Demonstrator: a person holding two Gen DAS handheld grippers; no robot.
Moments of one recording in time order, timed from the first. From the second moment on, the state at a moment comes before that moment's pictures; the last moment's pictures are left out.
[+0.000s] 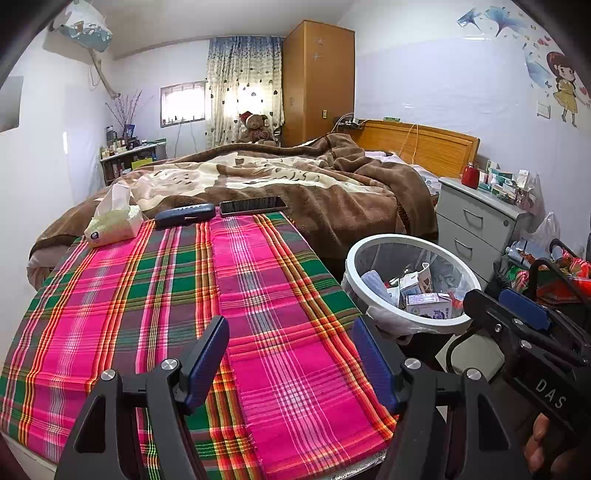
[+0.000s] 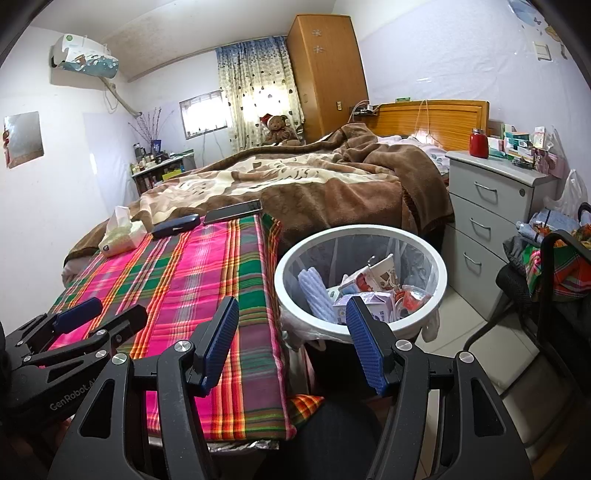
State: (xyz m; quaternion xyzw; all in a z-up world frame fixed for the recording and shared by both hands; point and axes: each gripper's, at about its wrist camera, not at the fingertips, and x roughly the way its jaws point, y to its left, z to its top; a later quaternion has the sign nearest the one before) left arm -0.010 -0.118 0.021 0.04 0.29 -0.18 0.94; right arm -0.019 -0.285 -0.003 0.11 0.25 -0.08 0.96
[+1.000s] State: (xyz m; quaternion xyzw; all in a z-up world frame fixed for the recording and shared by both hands) left arm -0.010 -0.116 0.021 0.04 0.29 -0.18 0.94; right arm -0.020 -0.283 -0.001 0.11 0.25 -0.08 0.96
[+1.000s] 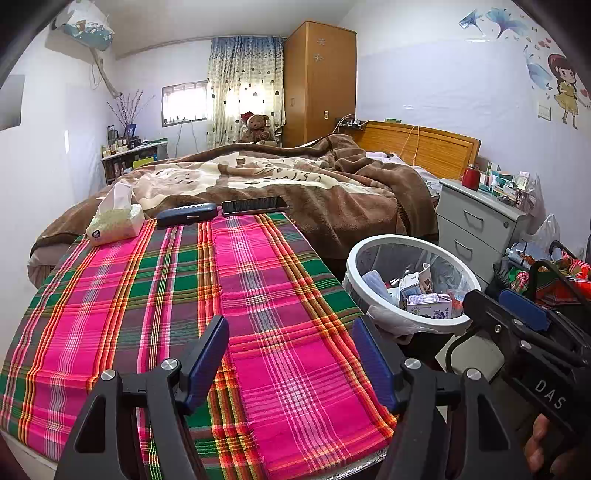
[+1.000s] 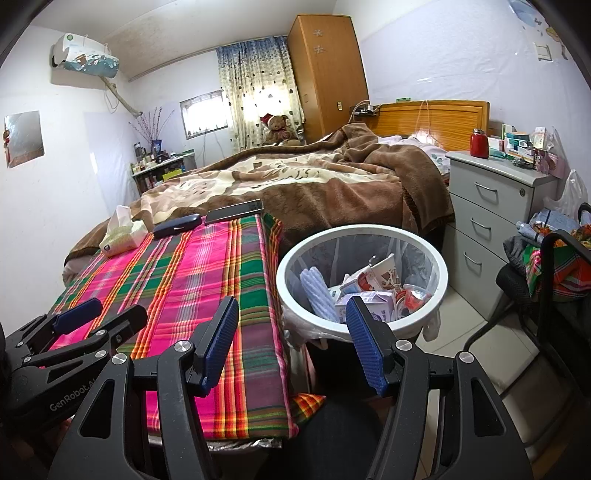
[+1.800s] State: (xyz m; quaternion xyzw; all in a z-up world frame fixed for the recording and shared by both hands) left arm -0.012 -0.116 0.020 0.04 0.29 -0.18 0.94; right arm -0.021 -0.280 -0.001 0.11 0.25 -0.08 0.96
